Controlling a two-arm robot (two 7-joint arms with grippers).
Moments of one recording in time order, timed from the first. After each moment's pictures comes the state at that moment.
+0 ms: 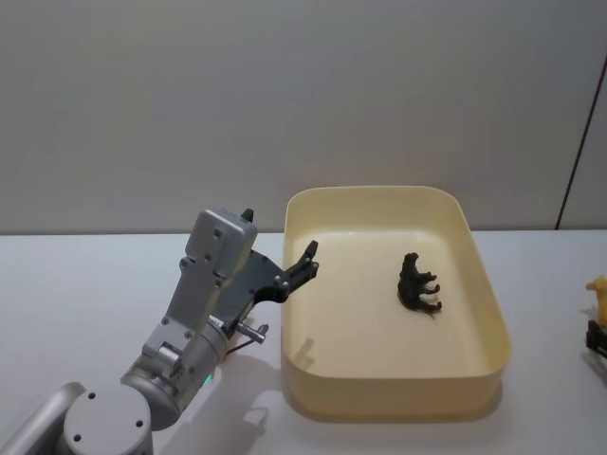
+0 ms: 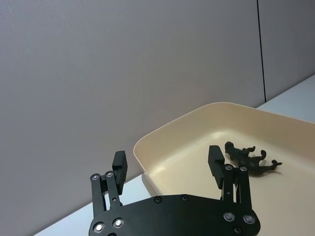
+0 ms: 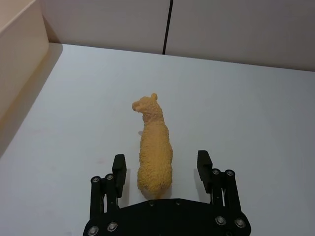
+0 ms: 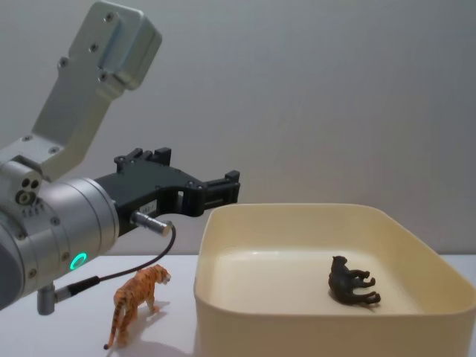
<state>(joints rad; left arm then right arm) -0.24 0.38 0.45 -1.63 -0.20 0.01 -0.01 0.06 0.37 -0.05 -1.57 0.24 0.41 0.02</state>
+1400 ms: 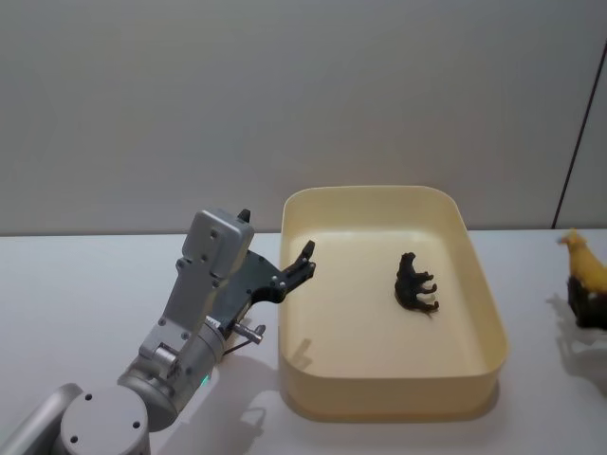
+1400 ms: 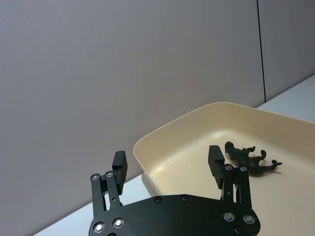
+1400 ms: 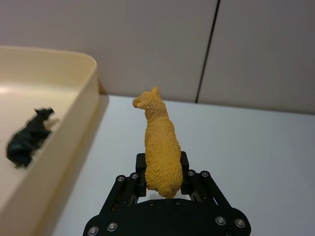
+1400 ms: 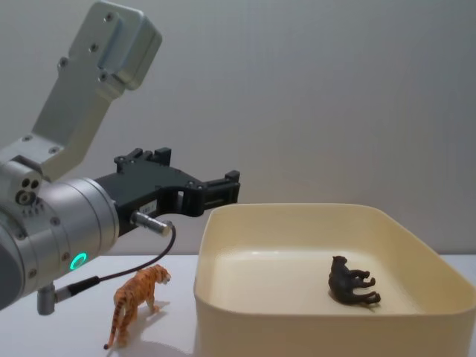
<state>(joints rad) -0.24 0.38 0.45 -1.63 -0.20 0.01 -0.01 0.10 0.34 -0.06 -1.60 0.25 0.35 0.07</state>
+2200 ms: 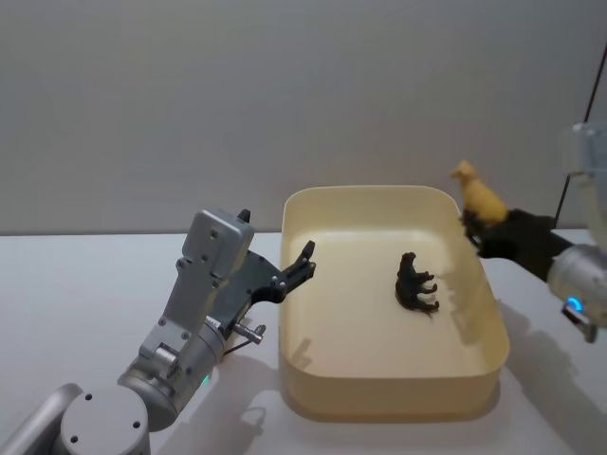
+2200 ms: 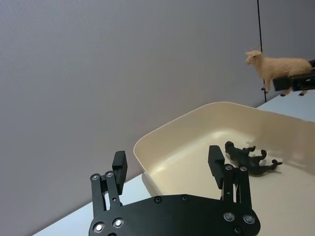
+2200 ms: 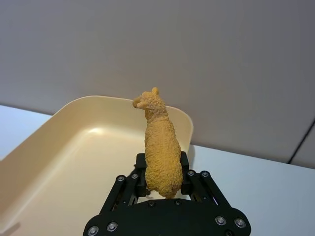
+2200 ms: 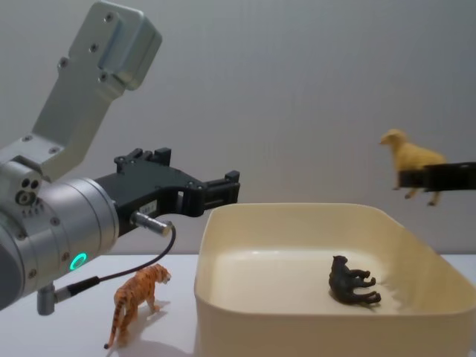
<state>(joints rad) -0.24 0.38 0.45 -1.63 -0.20 0.01 -0.01 0.34 0.22 -0.16 -1.55 0.25 0.48 0.22</state>
